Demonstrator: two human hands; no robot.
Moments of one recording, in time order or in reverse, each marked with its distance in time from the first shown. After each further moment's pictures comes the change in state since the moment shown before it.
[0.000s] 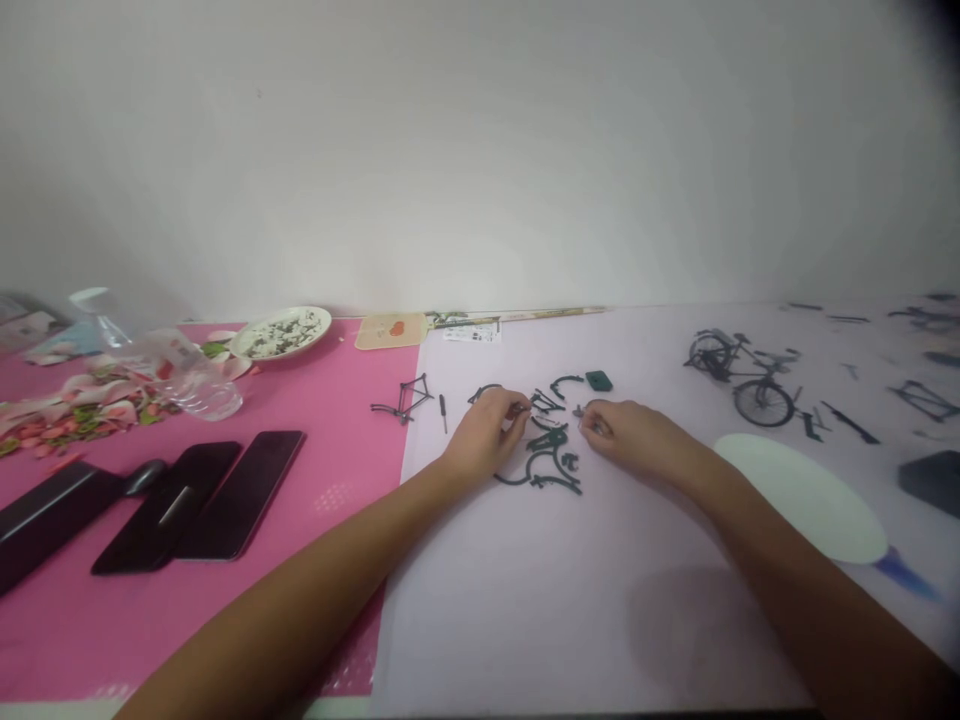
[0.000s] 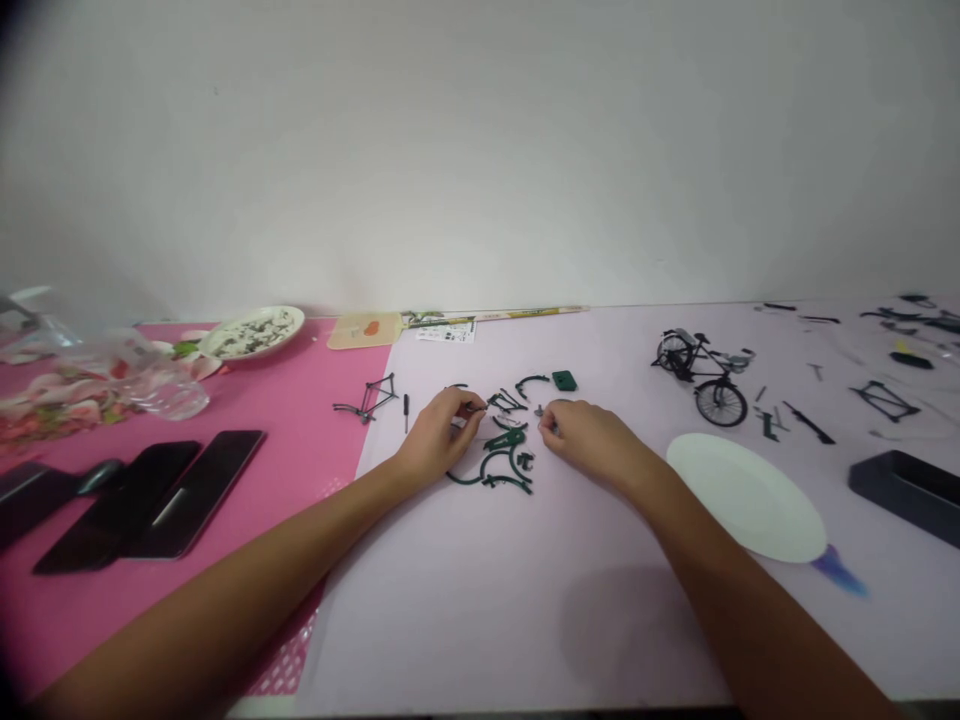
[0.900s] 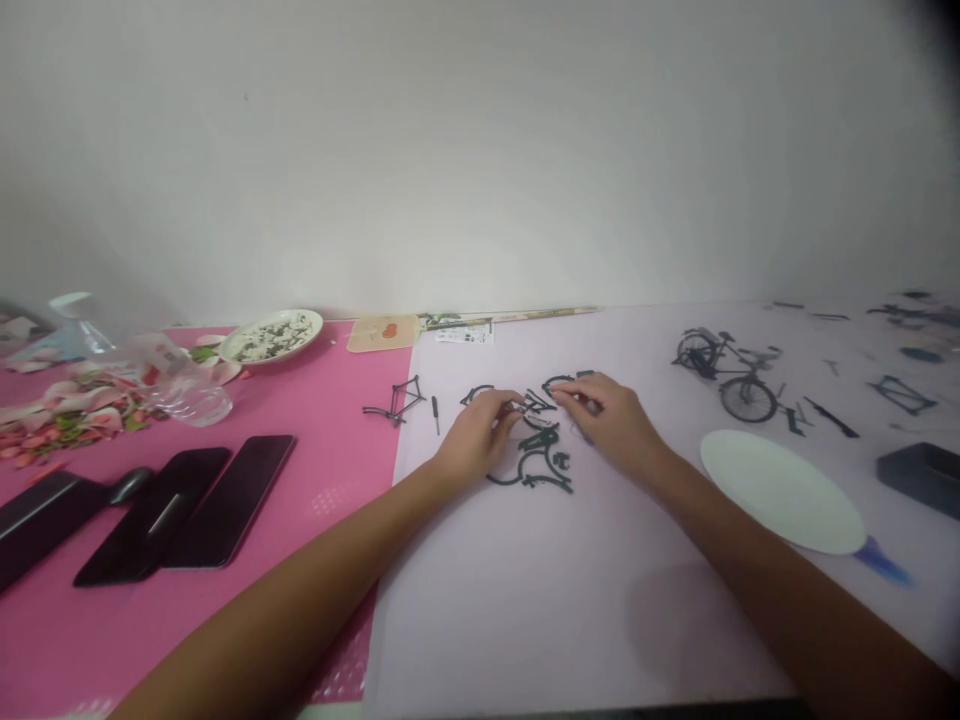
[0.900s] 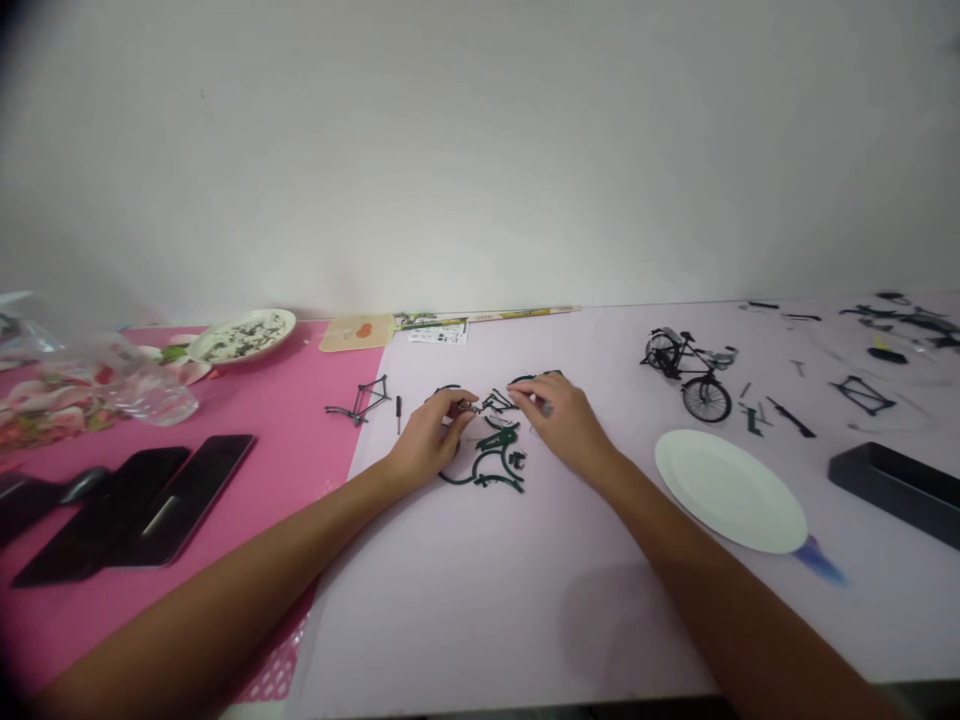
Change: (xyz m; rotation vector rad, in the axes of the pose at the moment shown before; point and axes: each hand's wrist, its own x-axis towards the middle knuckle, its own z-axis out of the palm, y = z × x) left_hand -0.002 0.002 -0.004 -0.051 -0.033 0.004; right_hand 0.015 -0.009 0.027 0.420 0.480 -0.253
